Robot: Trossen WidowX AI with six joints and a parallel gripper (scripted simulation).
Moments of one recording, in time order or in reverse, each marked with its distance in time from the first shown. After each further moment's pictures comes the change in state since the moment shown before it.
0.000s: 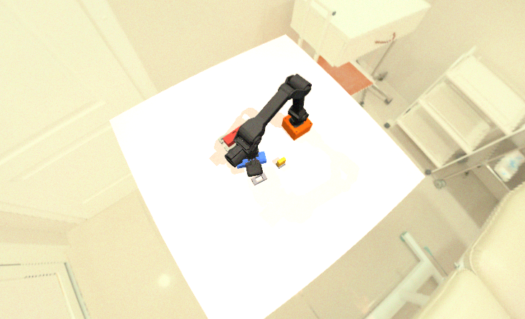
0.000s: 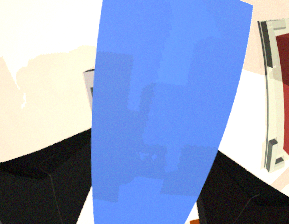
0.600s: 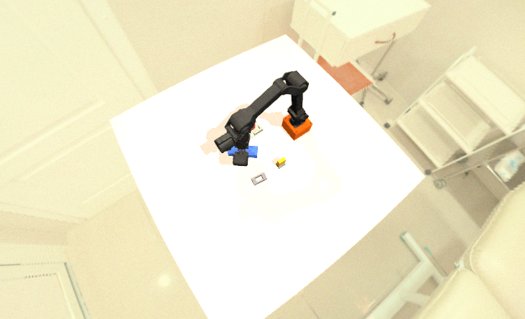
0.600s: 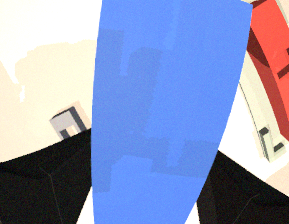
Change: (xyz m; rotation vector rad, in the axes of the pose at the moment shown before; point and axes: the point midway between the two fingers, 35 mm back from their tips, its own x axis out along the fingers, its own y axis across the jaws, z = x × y) arm 0.011 -0.054 0.025 0.295 -0.005 -0.005
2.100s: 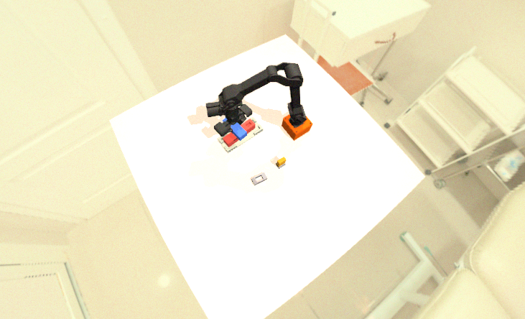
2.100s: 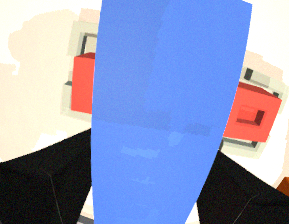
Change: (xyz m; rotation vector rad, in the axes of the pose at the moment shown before) arm 0.027 -0.132 0.056 0.750 -0.005 -0.001
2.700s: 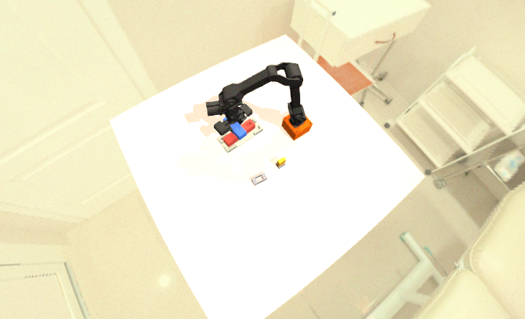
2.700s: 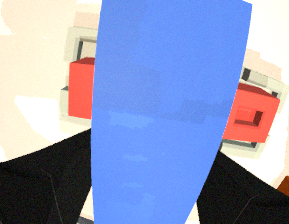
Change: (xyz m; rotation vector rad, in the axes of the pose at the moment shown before) arm 0.001 -0.003 0.003 0.027 0.001 0.001
